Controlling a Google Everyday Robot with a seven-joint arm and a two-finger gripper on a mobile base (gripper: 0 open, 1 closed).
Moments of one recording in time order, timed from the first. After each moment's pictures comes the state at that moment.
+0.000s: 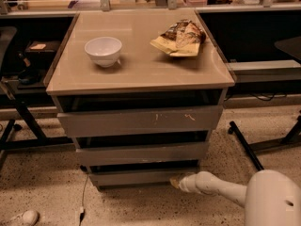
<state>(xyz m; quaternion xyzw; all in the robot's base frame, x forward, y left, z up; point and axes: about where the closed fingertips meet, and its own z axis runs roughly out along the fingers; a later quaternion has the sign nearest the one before) 0.603 -0.136 0.175 -0.22 0.91 0.20 0.29</state>
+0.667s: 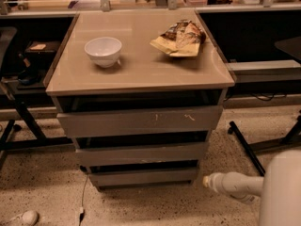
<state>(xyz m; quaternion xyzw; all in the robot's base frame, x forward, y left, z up) 0.556 -0.284 0.255 -0.03 0.96 0.11 0.26</state>
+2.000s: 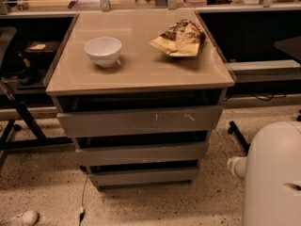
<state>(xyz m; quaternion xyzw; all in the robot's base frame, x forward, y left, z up) 0.574 -0.383 0.377 0.13 0.94 -0.01 0.31</state>
